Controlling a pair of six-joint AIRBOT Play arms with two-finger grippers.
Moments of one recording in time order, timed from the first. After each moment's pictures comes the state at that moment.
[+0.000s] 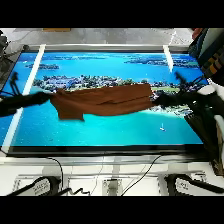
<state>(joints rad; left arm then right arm) 0.41 -1.23 1.05 0.55 -1.05 -0.82 -0.20 -1.29 1.17 -0.74 1.23 1.06</state>
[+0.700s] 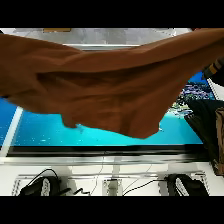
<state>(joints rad) 0.41 -0.40 1.21 0.54 -0.53 -0.82 -0.20 -0.60 1.57 -0.81 0.98 1.12</state>
